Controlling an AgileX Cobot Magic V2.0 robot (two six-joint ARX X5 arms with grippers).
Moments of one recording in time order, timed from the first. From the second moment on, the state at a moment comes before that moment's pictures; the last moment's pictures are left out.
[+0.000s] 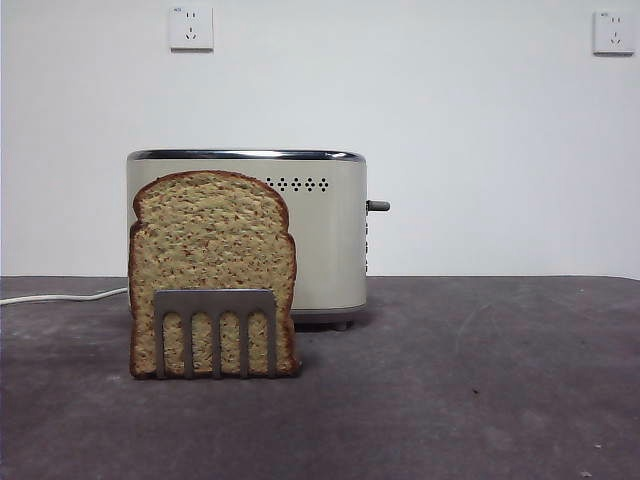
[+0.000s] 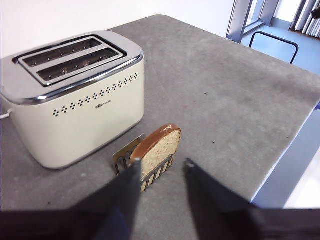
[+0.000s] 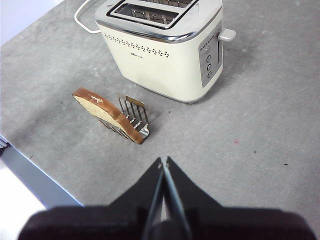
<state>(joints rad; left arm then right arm) -0.04 0.48 0.90 -0.90 0.67 0.28 0.10 0.71 1.06 -0.98 -0.55 -0.19</state>
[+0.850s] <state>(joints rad) -0.52 1.09 1.24 -0.94 0.33 0.58 0.10 0.72 1.06 -0.98 -0.55 -0.20</state>
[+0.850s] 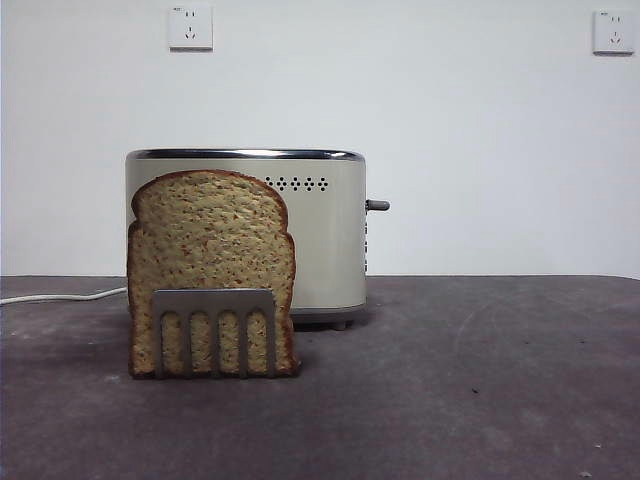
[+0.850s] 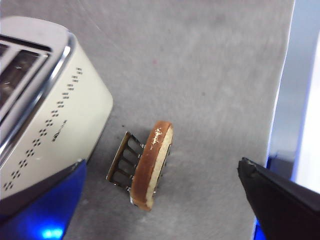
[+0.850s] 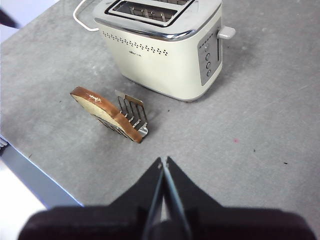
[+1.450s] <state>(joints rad) -0.60 1.49 1.26 -0.90 0.19 0.74 0.10 0.72 1.06 -0.98 -0.55 -0.20</state>
